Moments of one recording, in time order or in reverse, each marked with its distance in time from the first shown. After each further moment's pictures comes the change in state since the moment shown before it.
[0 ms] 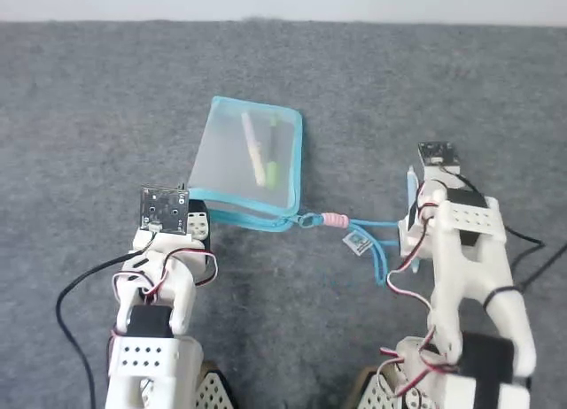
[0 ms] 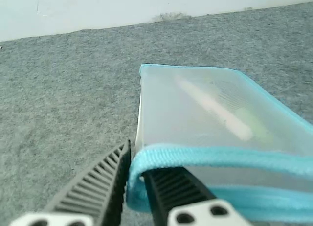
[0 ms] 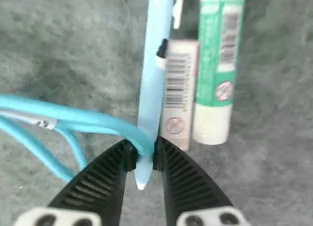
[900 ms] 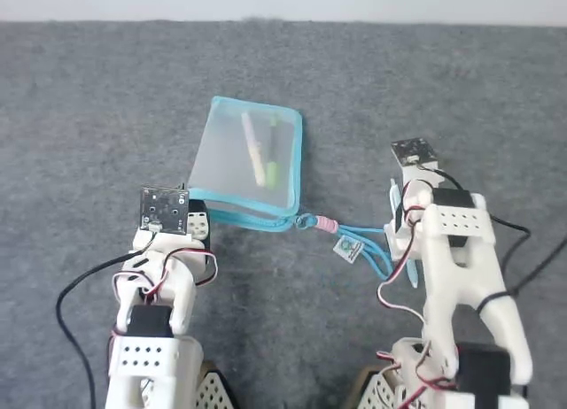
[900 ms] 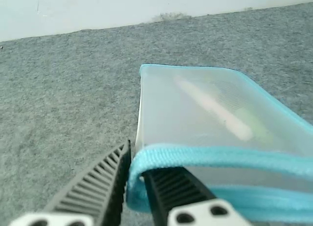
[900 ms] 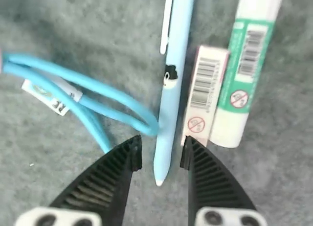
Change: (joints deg) left arm 0.0 0.0 0.0 0.0 0.0; right arm -5.4 -1.8 0.0 2.8 4.1
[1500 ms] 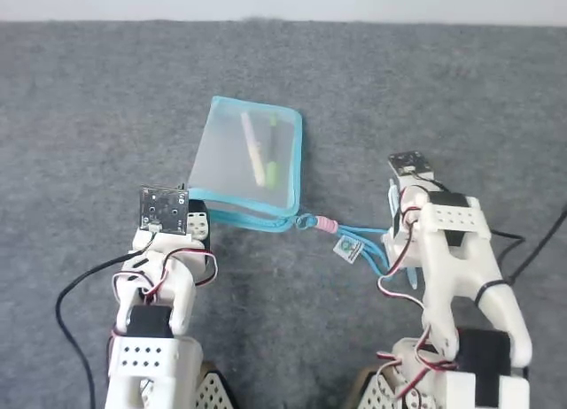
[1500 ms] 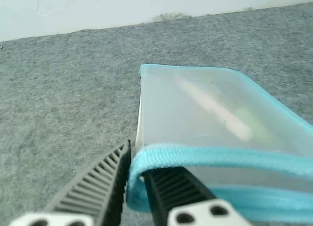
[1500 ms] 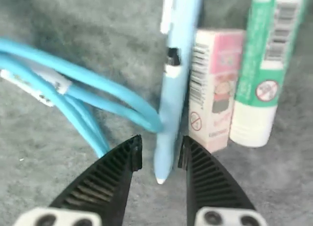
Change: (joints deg) left arm 0.0 0.0 0.0 0.0 0.0; right arm 1.5 4.7 2.0 -1.1 0.1
